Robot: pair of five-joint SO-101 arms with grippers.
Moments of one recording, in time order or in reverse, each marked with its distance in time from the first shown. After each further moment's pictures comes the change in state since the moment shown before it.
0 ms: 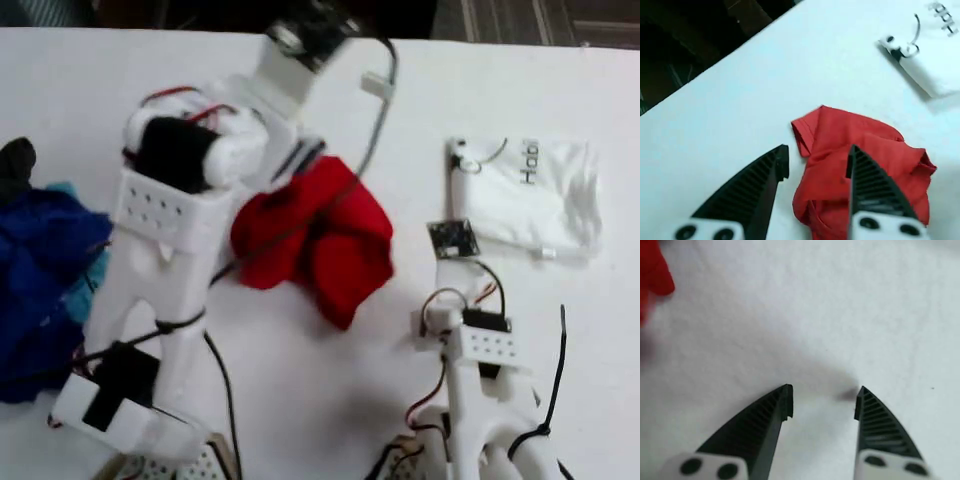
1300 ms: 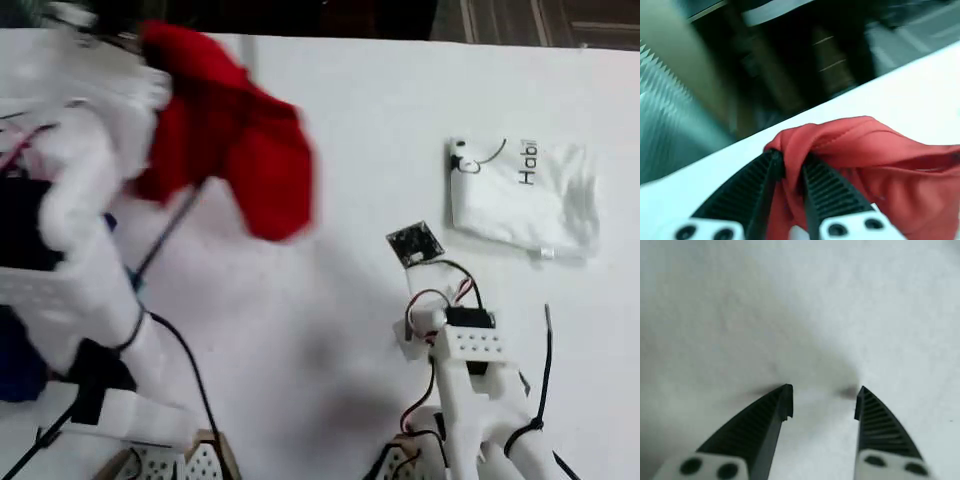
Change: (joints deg) left arm -11.0 0.0 -31.5 12.5 -5.4; right arm -6.2 0.0 -0.2 2.6 9.3
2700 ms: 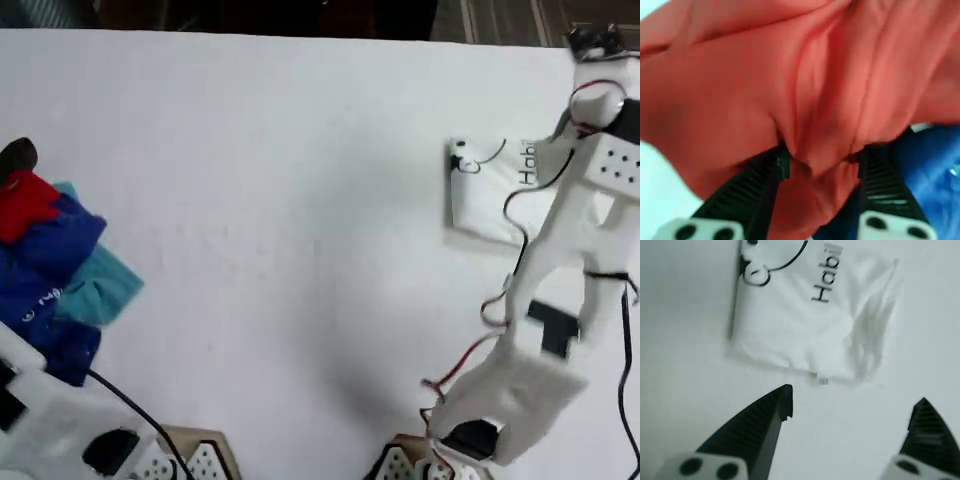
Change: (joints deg) left arm -67.3 11.3 71.3 -38.1 -13.6; right arm 21.5 52.2 -109.8 52.6 3.8
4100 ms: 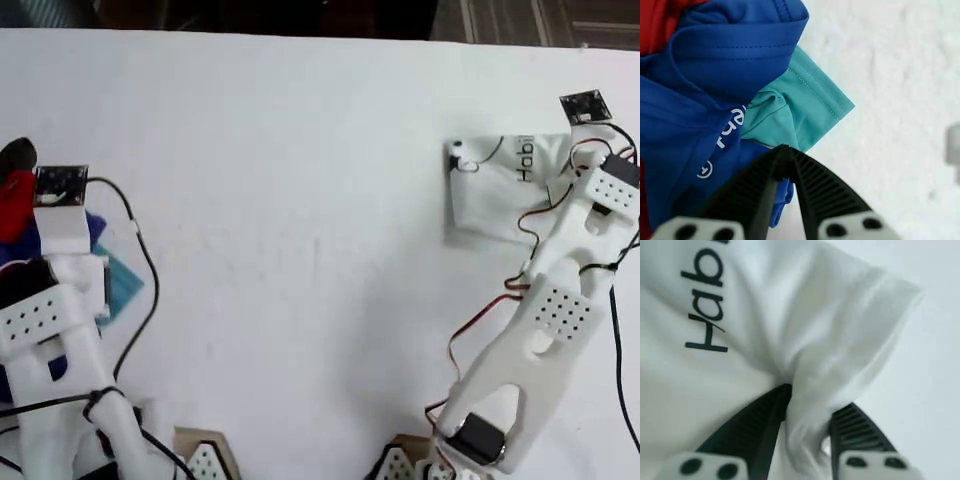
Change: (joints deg) left arm 29.0 -47.5 44.0 4.8 13.3; right arm 9.6 47.0 -23.7 -29.1 11.4
